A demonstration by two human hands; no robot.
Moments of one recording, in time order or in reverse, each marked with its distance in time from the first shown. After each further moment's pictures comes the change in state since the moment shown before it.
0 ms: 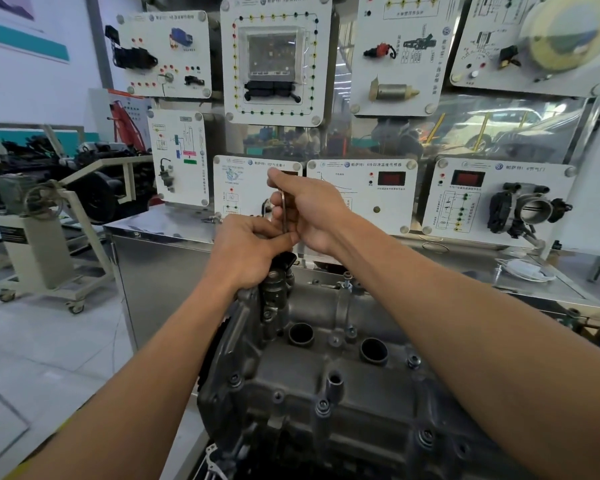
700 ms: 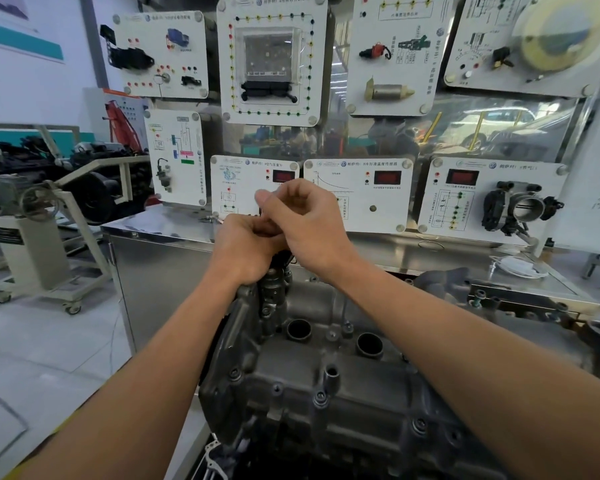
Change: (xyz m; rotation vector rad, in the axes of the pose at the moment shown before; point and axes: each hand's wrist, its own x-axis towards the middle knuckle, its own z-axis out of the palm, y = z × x) left_hand -0.004 0.007 -0.003 0.054 -0.037 -0.011; right_hand -0.025 0.031 -0.006 -0.293 0.038 -0.543
